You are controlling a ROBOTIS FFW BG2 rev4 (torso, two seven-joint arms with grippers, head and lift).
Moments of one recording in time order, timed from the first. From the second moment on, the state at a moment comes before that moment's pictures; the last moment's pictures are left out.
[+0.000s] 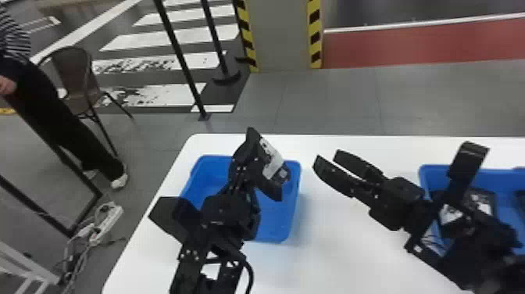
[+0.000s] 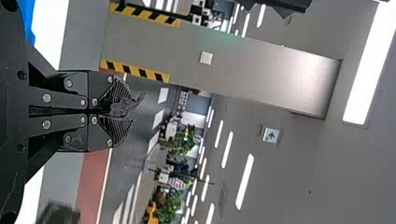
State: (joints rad) left arm 0.50 0.03 -0.05 -2.12 0.16 -0.11 -0.03; right arm 0.05 -0.12 0.27 -1.78 -0.60 0.35 0.55
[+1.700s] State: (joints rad) left arm 0.49 0.02 -0.04 -1.92 0.02 -0.34 0.06; right arm 0.30 -0.11 -0.14 -2.01 -0.16 0.62 0.20
